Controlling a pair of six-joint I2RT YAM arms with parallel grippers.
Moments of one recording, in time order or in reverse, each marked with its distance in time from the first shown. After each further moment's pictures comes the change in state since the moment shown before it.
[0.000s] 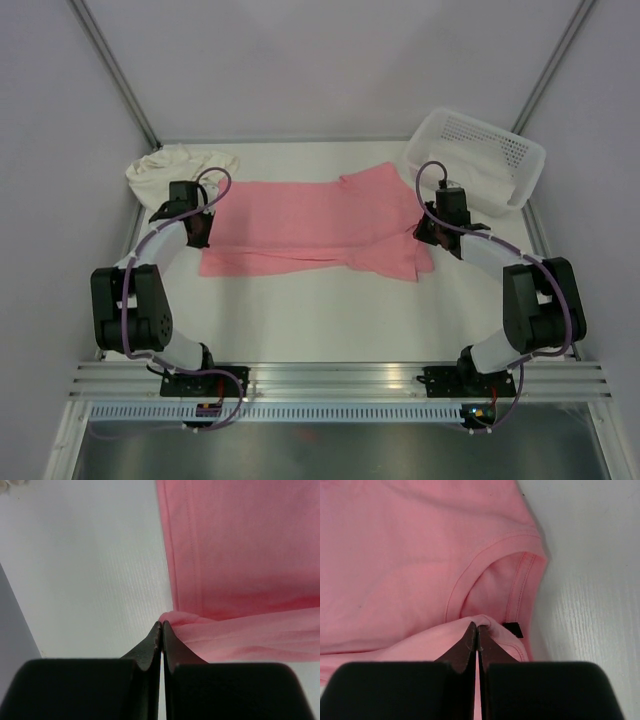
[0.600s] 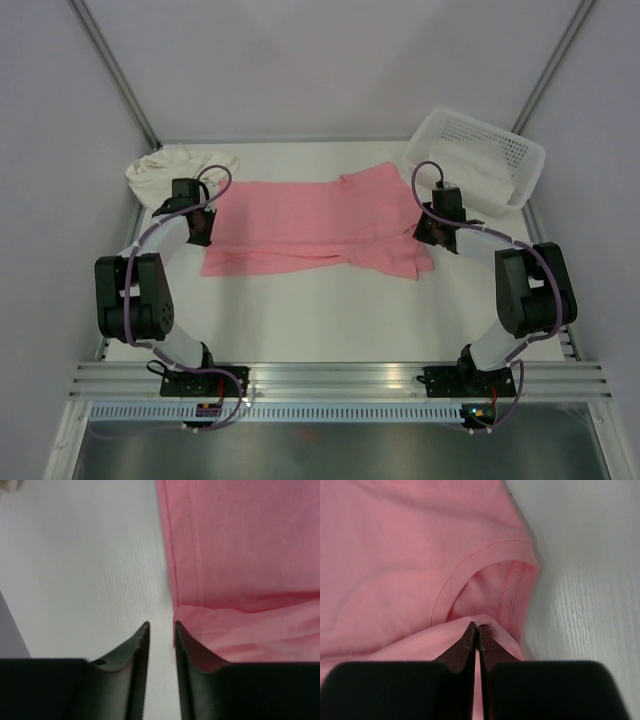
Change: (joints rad) left arm 0.000 0.072 0.035 0.020 -0.006 -0.020; right arm -0.011 0.102 0.036 0.013 0.024 -0.005
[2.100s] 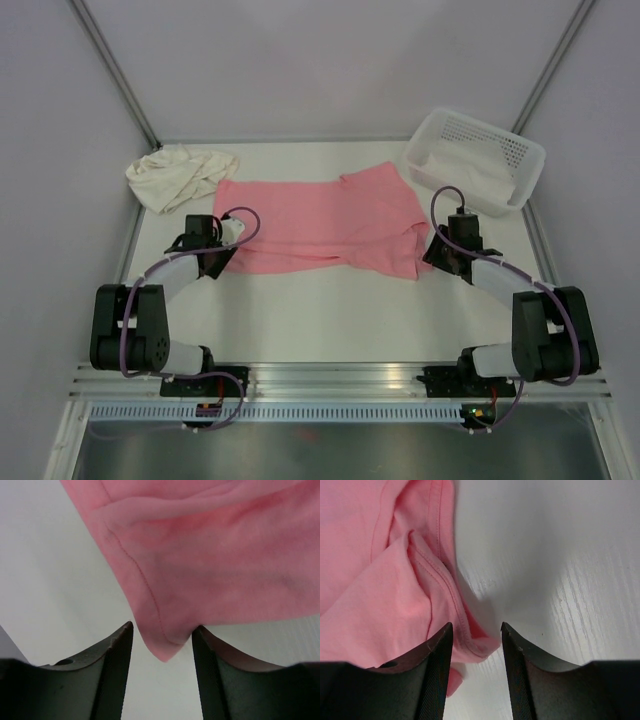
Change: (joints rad) left arm -0.088 -0.187 -0.365 0.216 0.024 0.327; right arm -0.053 -0.244 -0.259 -0.043 0.040 0.054
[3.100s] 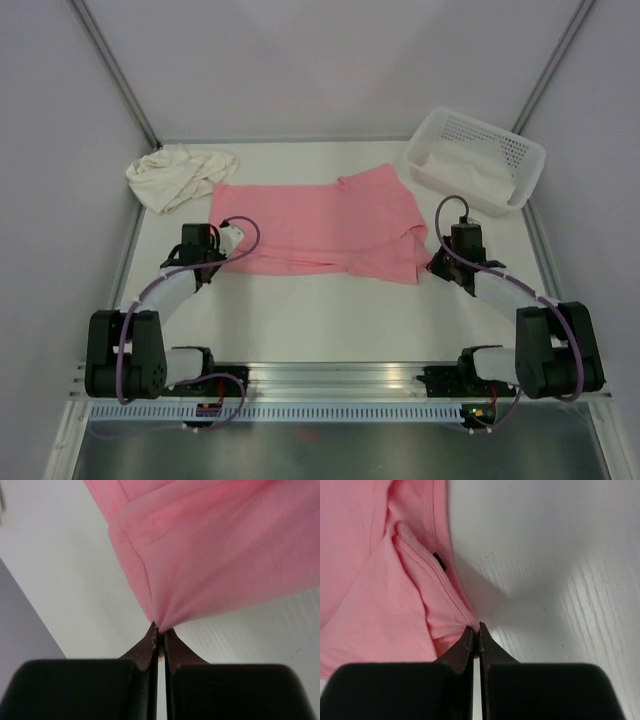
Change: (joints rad) left arm -0.002 -0.133 -0.089 0.021 -0.051 0.075; right arm -0.005 -0.079 -0.091 0.034 -0.051 0.052
